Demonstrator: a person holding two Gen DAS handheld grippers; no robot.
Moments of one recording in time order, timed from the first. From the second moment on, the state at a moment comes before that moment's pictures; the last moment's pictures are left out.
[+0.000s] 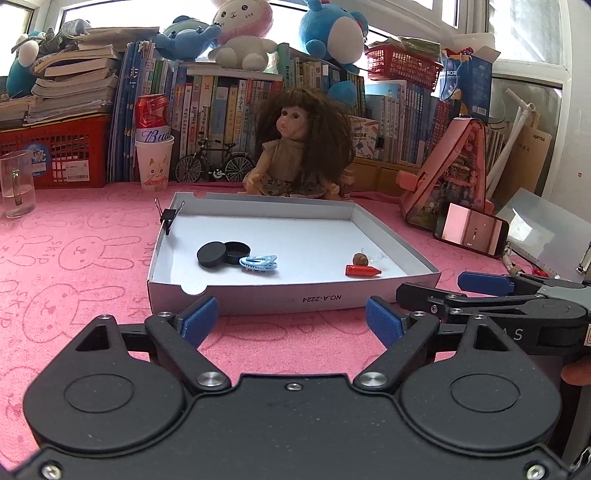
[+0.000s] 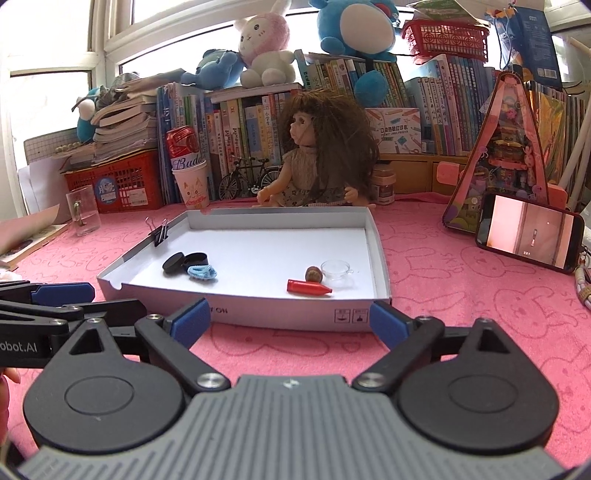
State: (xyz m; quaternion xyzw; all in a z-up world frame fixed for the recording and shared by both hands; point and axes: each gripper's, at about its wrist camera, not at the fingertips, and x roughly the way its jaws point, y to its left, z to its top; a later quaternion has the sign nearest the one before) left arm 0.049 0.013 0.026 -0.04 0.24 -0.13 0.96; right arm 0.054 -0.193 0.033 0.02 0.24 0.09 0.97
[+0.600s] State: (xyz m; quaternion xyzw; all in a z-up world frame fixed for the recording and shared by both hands) left arm 0.006 0.022 0.009 -0.03 0.25 -0.14 0.96; right arm 0.017 -0.199 0.014 0.01 0.24 0.10 0.97
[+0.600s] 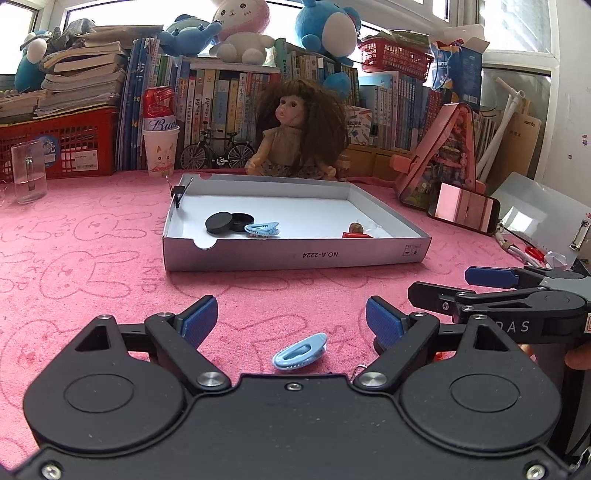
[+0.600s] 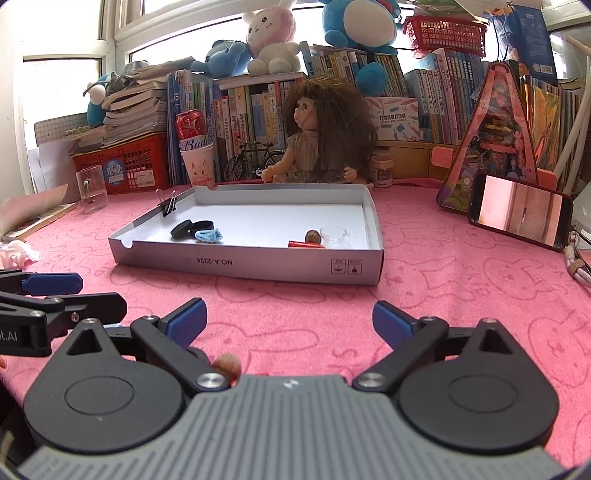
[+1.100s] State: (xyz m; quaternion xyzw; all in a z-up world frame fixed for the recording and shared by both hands) left arm -0.038 0.022 -0.002 0.00 0.26 -0.17 0.95; right arm -0.016 -0.201 0.004 -0.05 0.24 0.17 0.96
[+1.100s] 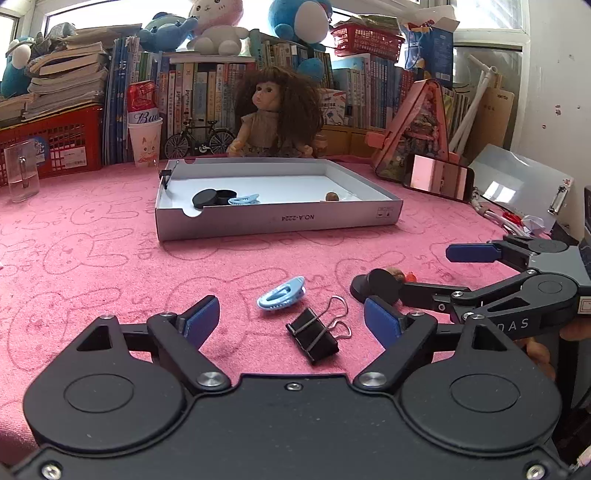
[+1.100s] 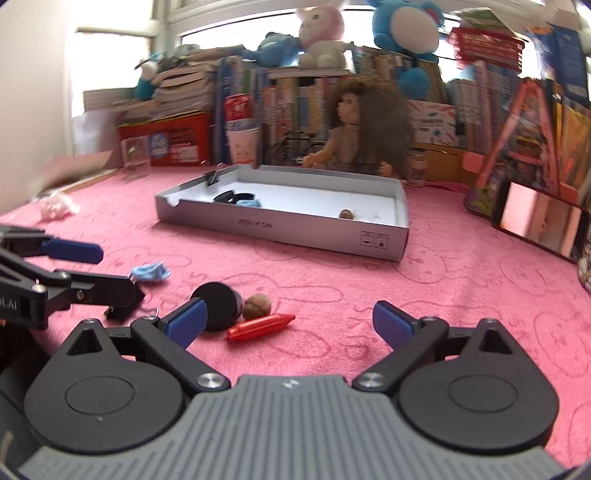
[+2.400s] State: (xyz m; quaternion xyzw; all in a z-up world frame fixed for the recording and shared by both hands) left arm -0.011 0.060 -0.008 0.02 0.27 -0.02 0.96; right arm -0.001 -0.207 -0.001 -0.06 0.26 0.24 0.93
